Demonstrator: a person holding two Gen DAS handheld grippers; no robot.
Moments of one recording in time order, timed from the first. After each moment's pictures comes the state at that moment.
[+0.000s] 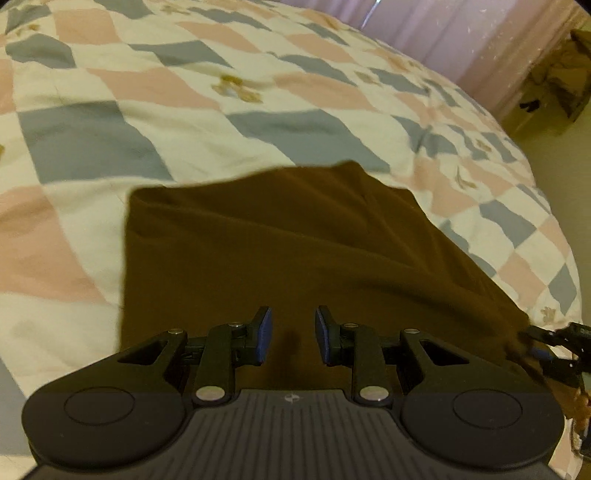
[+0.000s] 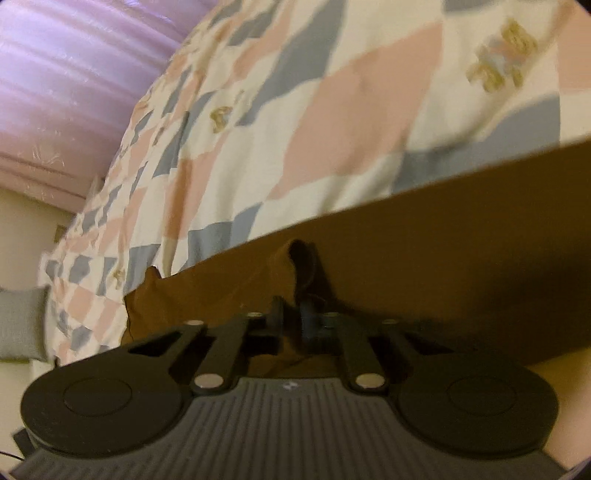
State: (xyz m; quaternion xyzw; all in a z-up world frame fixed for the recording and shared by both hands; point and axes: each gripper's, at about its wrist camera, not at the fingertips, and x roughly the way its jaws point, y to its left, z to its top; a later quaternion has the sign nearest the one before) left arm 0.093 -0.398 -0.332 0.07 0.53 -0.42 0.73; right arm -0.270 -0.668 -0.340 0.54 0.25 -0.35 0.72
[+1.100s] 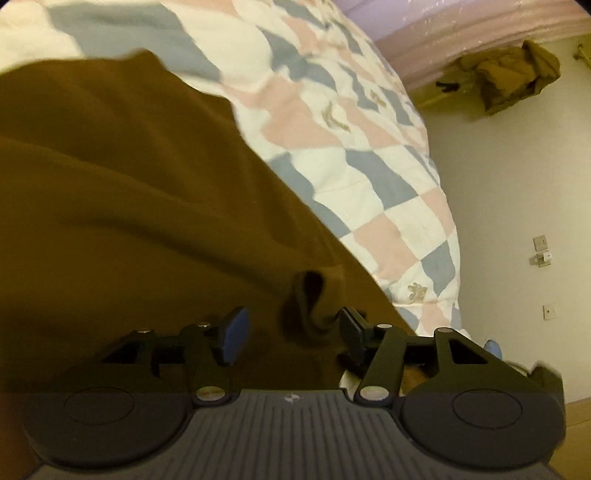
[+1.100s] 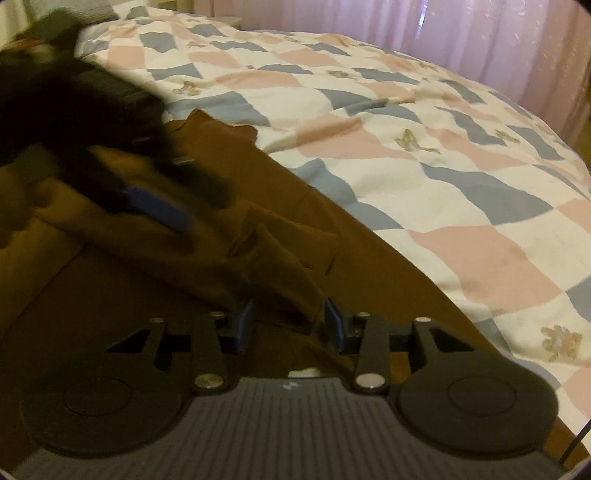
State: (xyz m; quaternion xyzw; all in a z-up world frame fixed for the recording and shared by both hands) left arm 0.024 -0.507 -0.367 -0.05 0.64 -0.54 0.55; right arm -0.180 -0.563 -0.318 0.09 0.43 -0.23 0.87
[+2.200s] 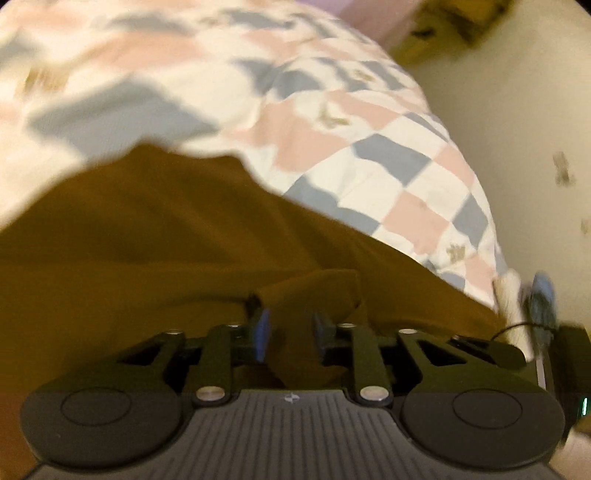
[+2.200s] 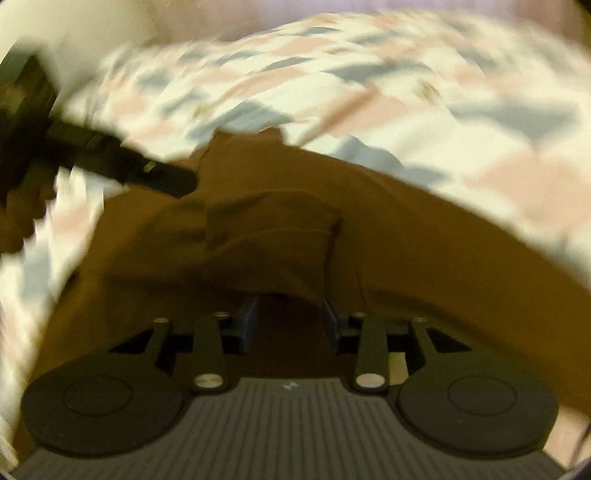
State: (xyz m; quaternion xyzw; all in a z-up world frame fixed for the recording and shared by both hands) left arm 0.058 -0.502 -0.313 0.13 0.54 -0.60 0.58; right arm -0.183 -0.564 -0.319 0.32 0.37 -0.22 0.85
